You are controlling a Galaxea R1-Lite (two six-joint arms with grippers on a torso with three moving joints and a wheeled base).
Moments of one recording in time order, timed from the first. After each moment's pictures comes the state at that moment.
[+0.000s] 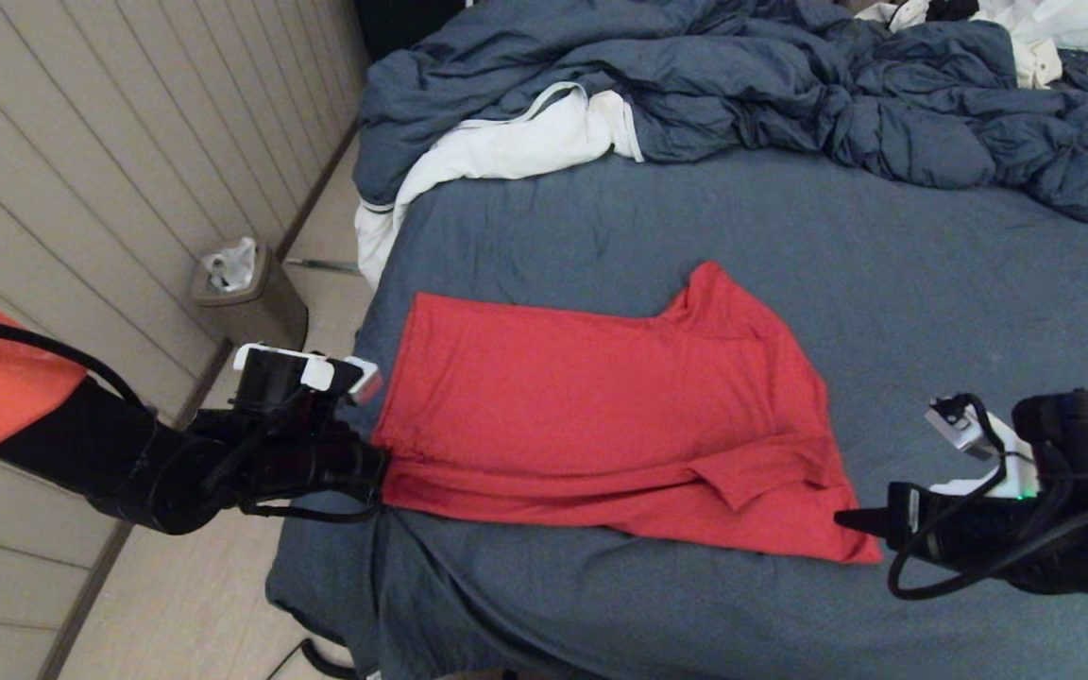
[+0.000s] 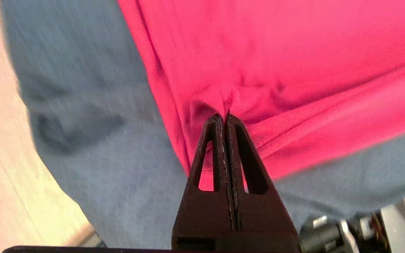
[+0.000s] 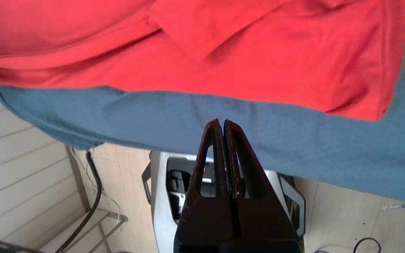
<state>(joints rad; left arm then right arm) -0.34 1.97 -0.87 -0.46 -0.10 0.13 -0.03 1.54 -0.54 -0.26 0.39 0.27</state>
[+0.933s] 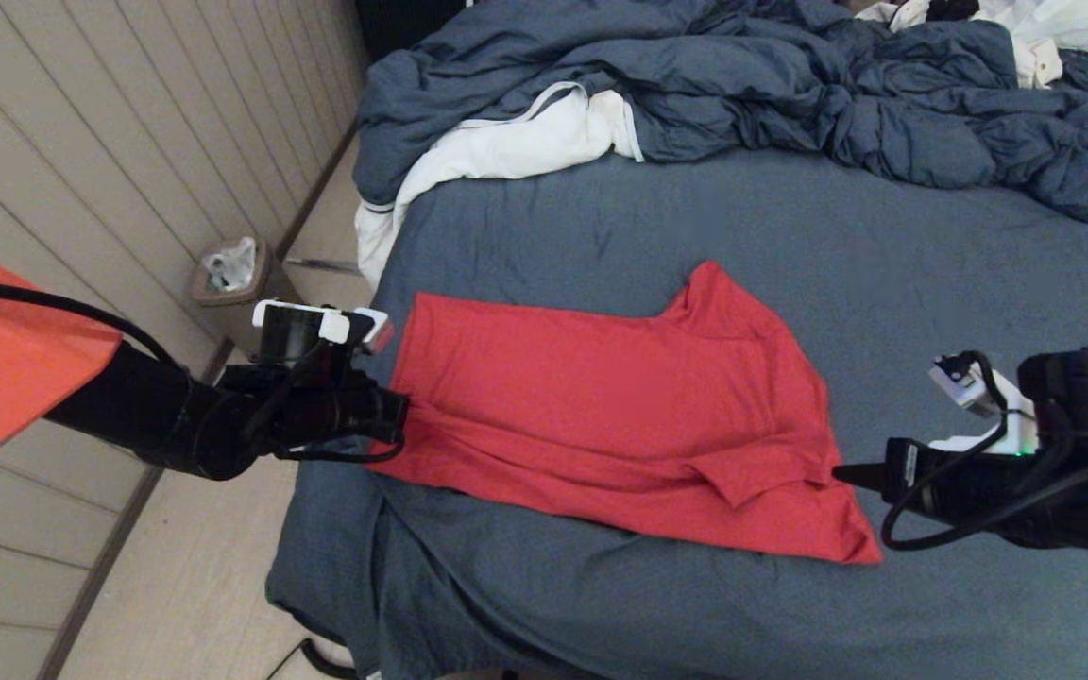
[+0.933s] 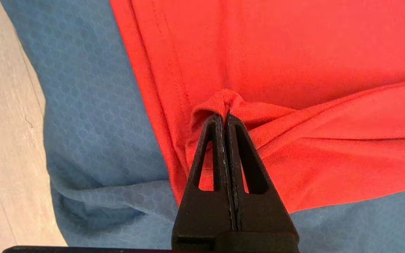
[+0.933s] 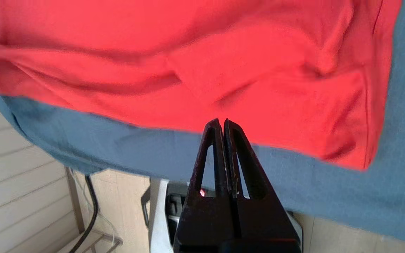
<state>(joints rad) -0.34 2.05 -1.07 -0.47 -0.10 0.10 -0.03 1.55 -0.64 -0.27 0.37 0.28</state>
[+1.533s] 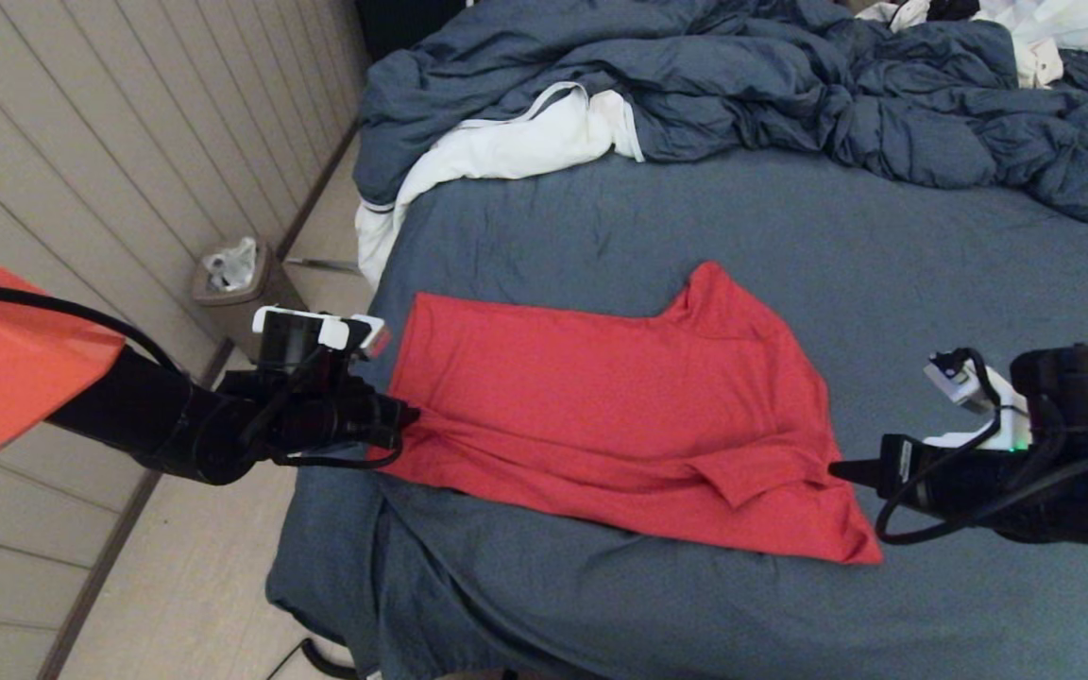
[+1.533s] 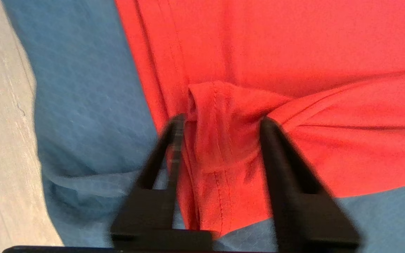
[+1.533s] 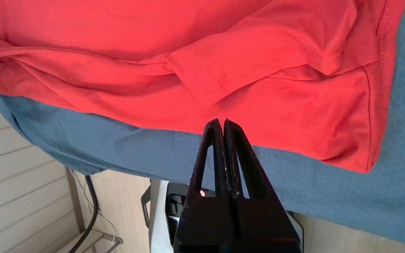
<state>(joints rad) -0.33 2.05 -1.06 -0.46 -0.10 0.07 -0.03 1.56 -0.65 -0.26 0.37 0.28</state>
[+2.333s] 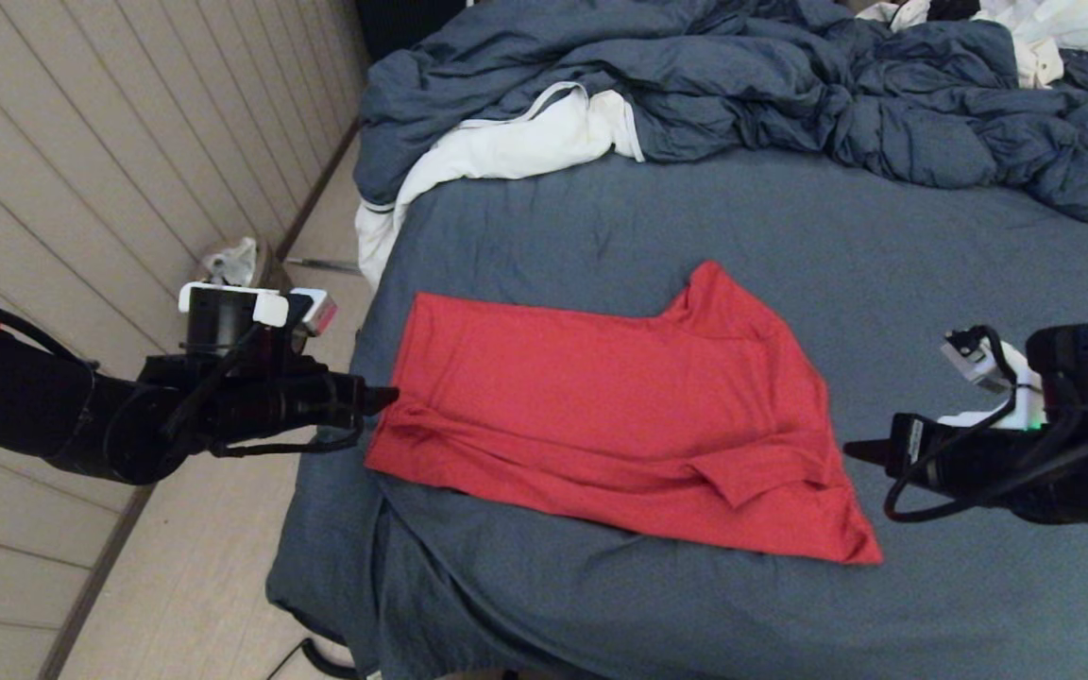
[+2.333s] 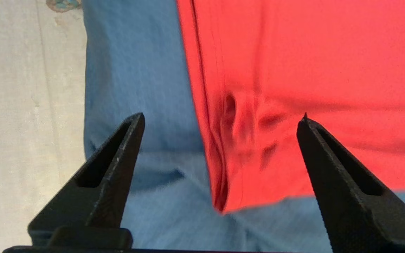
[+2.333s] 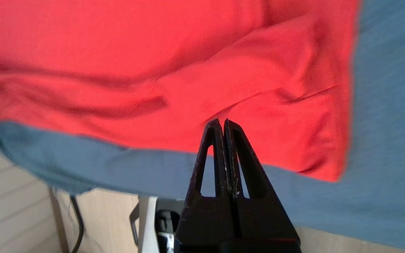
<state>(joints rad) -0.26 1.91 -0.99 -0.46 -0.11 -0.02 -0.04 1.53 -0.72 -0.21 0.30 0.28</state>
